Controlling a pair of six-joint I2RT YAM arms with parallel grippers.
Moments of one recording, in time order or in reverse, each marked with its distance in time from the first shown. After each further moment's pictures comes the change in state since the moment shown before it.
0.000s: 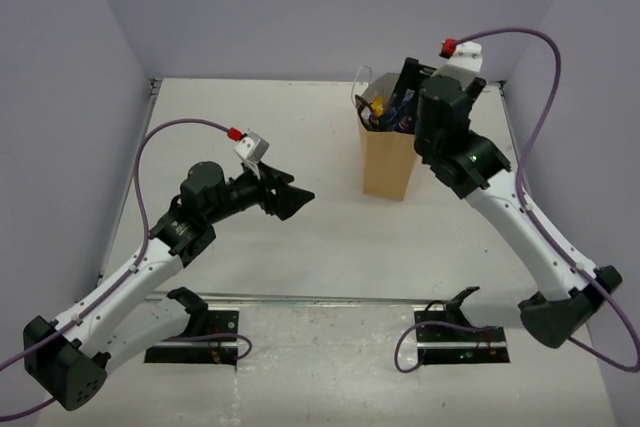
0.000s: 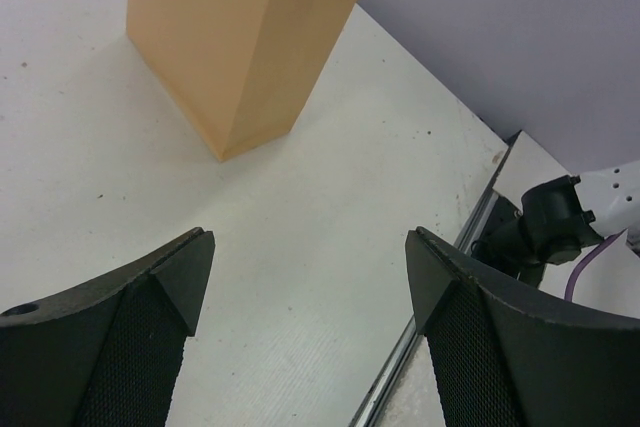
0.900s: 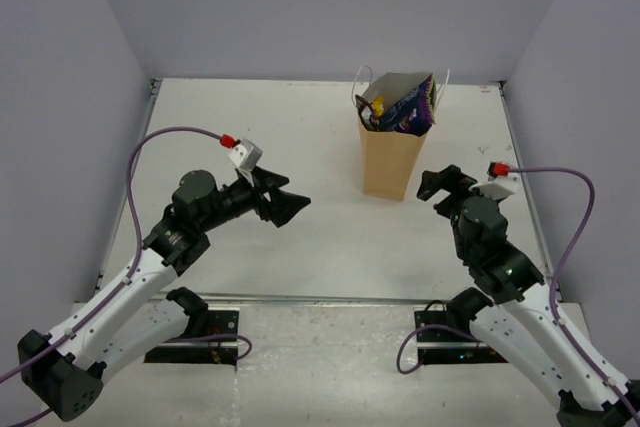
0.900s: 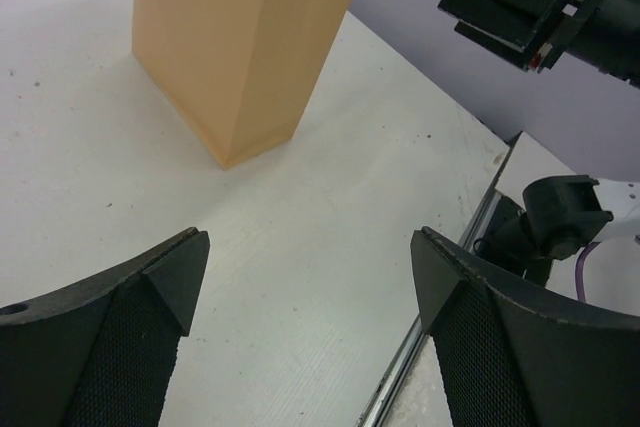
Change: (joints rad) left arm 0.000 -0.072 -0.023 0.000 0.000 0.024; right arm -0.041 -0.782 -0.837 0.036 -0.187 0.317
